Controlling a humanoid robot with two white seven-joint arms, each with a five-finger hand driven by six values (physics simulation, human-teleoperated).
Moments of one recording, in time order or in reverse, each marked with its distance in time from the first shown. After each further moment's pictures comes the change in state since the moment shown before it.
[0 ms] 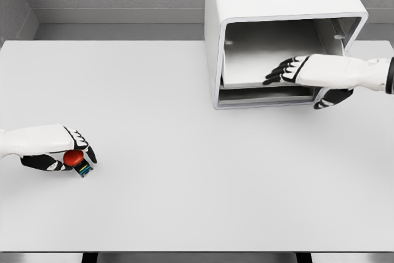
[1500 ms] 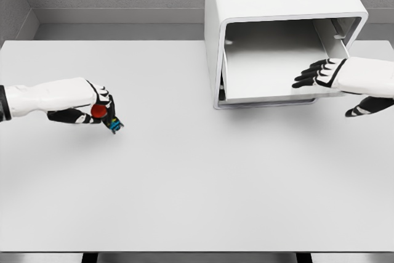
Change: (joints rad) left arm -0.222 -0.188 -0.002 0.080 -0.014 -0.001 -0.008; right arm 0.066 -0.242 -0.020 -0.152 -0.115 0.000 -0.114
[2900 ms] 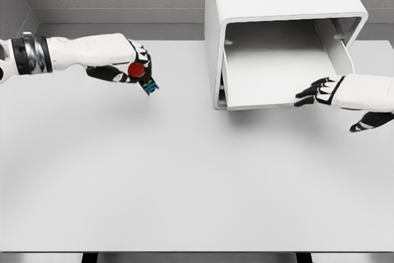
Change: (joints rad) left arm -0.353 -0.189 -0.209 0.150 -0.010 0.000 -0.001; right arm 0.034 -0.027 0.009 -0.010 0.021 0.000 0.057
